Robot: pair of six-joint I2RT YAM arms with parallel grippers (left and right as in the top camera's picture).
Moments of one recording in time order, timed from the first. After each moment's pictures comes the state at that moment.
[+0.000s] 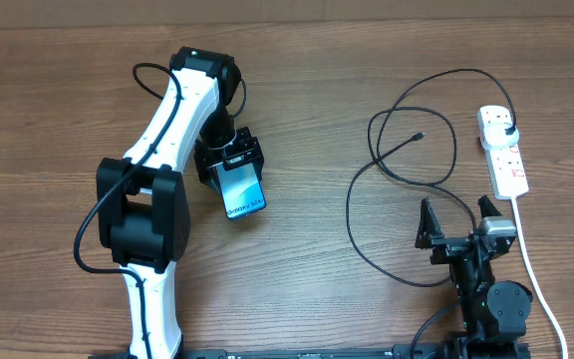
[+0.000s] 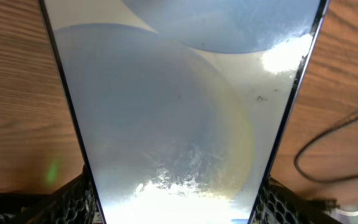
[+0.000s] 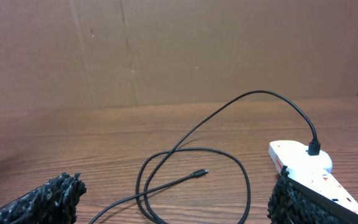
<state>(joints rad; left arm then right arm) -0.24 2.20 1.90 -1.60 0.29 -0.50 -0.01 0.01 0.02 -0.03 -0.07 0.07</state>
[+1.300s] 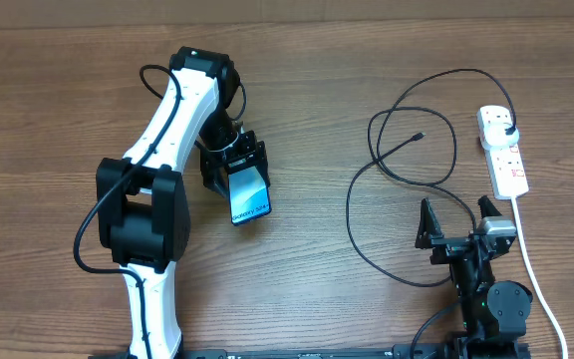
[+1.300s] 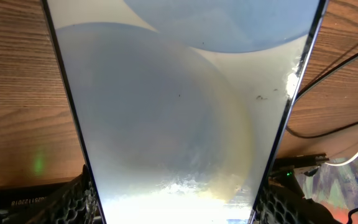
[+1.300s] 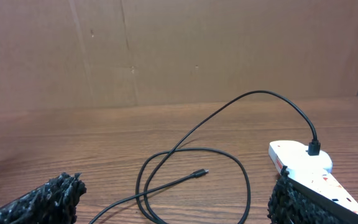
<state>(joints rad) -0.24 2.20 1.90 -1.66 0.41 -0.38 -0.01 0.01 0.02 -0.03 -0.07 0.07</state>
